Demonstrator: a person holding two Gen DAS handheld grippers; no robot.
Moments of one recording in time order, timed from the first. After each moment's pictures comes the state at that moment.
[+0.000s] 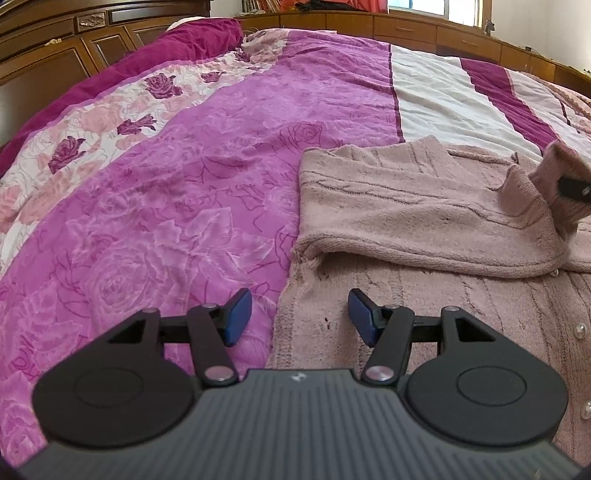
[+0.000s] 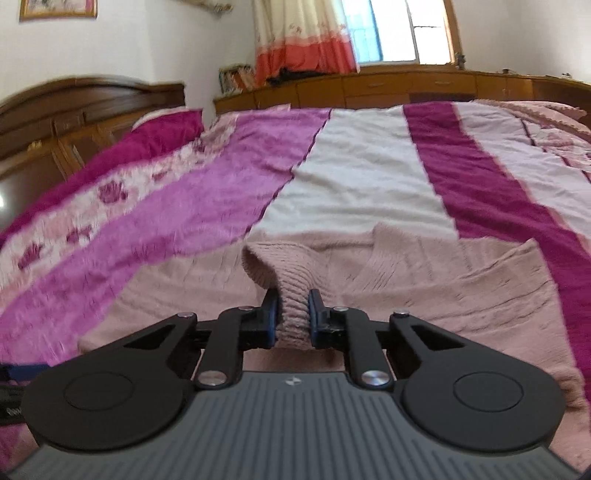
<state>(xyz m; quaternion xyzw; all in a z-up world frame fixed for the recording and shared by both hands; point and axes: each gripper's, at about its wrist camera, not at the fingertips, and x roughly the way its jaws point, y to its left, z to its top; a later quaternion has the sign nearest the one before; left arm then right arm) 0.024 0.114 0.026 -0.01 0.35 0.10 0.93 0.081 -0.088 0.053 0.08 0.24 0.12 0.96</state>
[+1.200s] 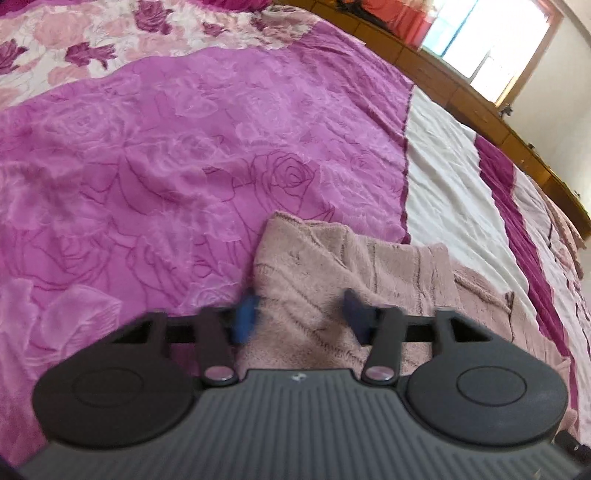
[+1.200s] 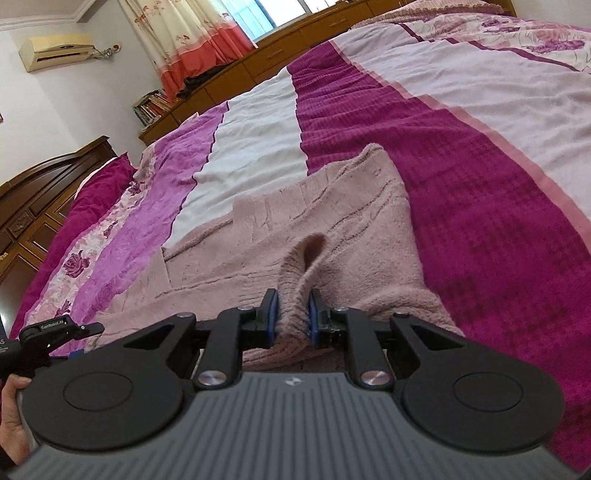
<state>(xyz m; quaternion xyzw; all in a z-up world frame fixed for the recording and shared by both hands) 0.159 0.165 0.012 -0.23 0.33 0.04 0.91 0.068 -0.232 -0.002 0.27 0.30 0.05 0.91</state>
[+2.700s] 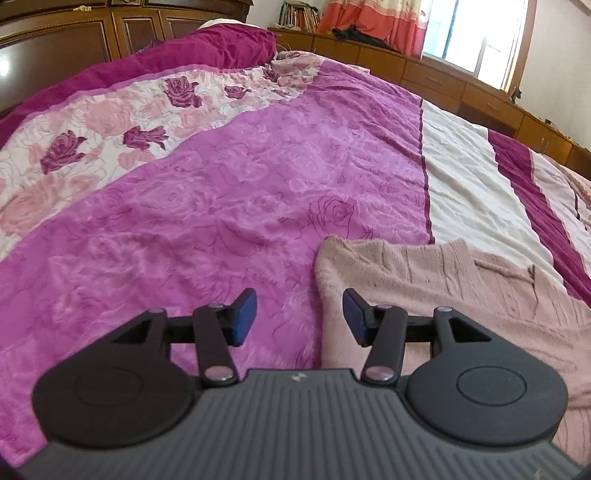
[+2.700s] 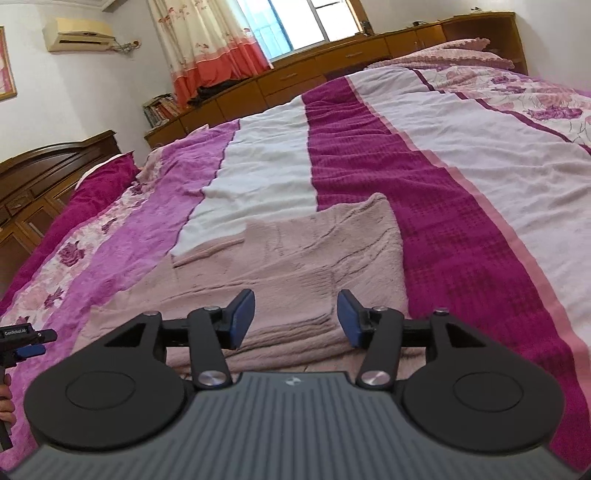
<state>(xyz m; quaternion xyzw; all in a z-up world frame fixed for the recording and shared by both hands) 0.080 0.171 0.066 -0.12 0.31 0.11 0.94 0.028 -0.219 0.046 0.20 0.26 0.04 0.94</state>
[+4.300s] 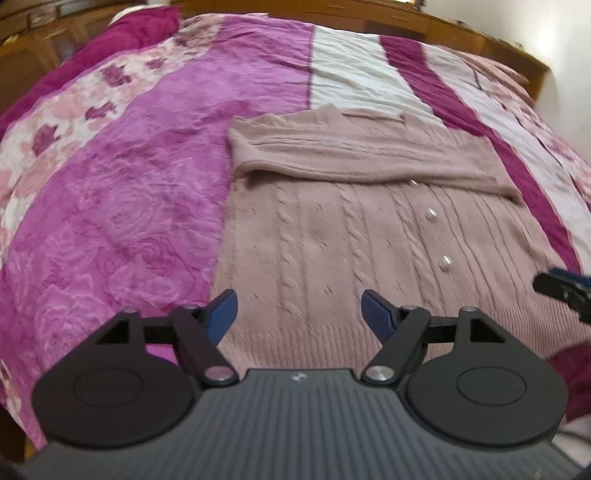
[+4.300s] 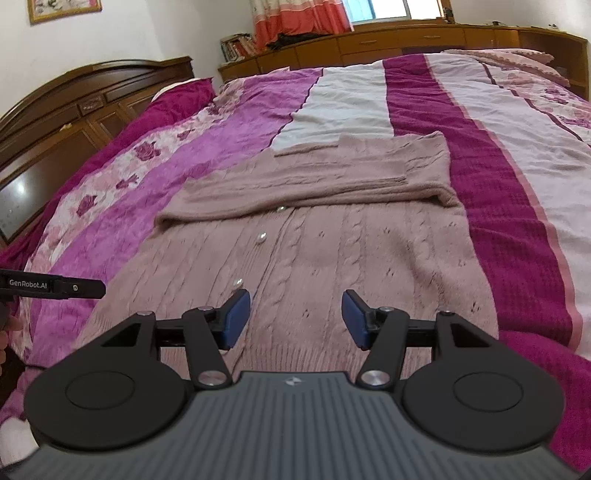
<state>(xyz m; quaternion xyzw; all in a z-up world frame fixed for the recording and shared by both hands) -0.113 0.081 0.077 0.00 0.39 -0.03 0.92 -0.158 -0.157 0.057 0.10 0.32 0.15 0.93</state>
